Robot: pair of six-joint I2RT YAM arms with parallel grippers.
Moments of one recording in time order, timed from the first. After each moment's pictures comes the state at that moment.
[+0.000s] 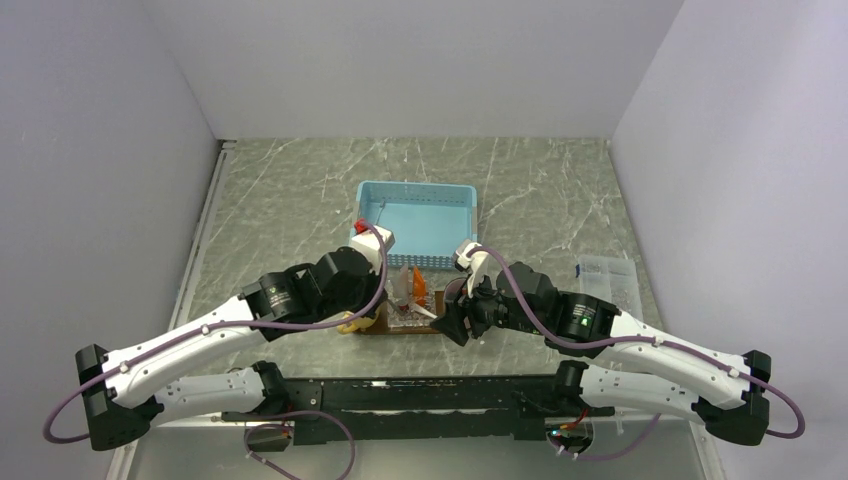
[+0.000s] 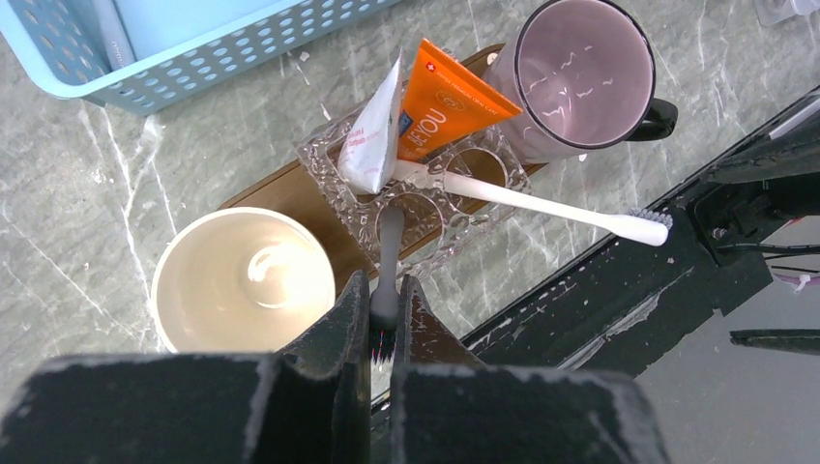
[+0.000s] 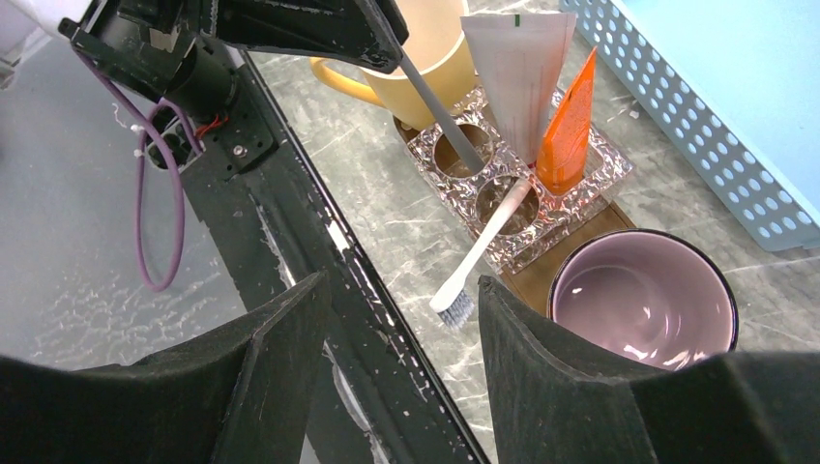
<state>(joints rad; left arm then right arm) -1.04 0.98 0.96 -0.68 -0.23 -0.48 1.13 0.82 0.82 -0.45 0.00 0.30</state>
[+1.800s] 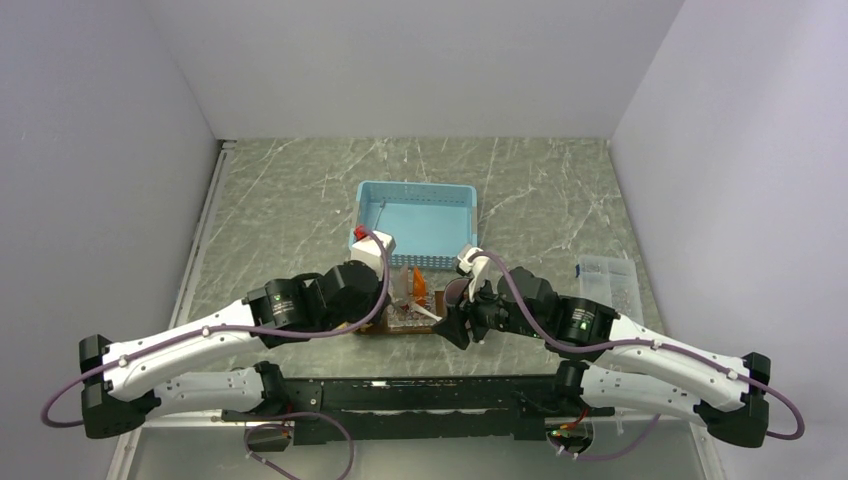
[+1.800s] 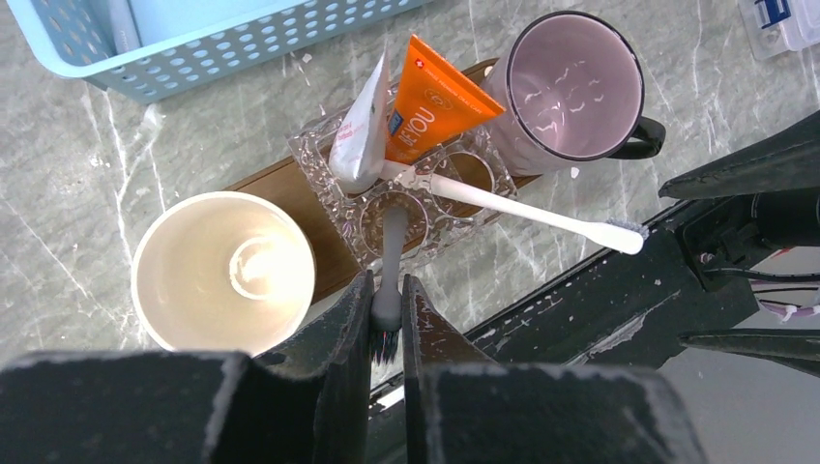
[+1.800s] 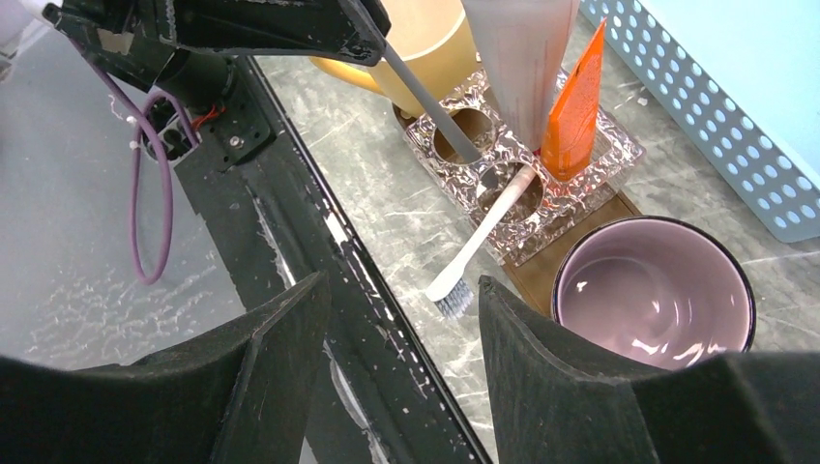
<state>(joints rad) -1.14 0.98 0.96 -0.68 -0.37 -0.59 1.13 0.79 0.76 -0.42 -0.01 0.30</state>
